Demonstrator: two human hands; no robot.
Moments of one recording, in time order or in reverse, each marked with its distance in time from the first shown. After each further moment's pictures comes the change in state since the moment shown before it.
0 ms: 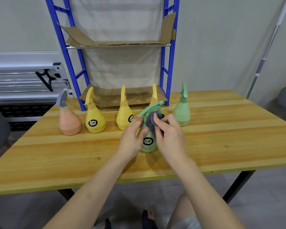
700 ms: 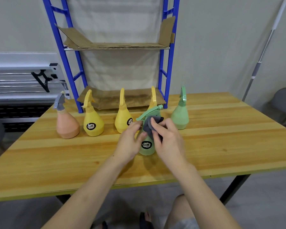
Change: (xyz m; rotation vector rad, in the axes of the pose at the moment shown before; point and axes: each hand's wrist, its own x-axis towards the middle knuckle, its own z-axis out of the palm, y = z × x) left_hand 0.007 -0.004 -0.006 -0.024 -0.050 0.028; right_hand -0.001 -0.001 -0.001 -0.004 -0.031 -0.026
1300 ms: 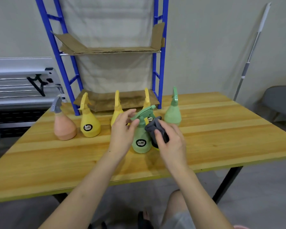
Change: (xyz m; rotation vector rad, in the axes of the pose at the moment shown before) left_hand 0.002 0.037 -0.018 -0.095 0.269 0.001; right_hand -0.020 -0.004 -0.027 0.172 0.145 0.201
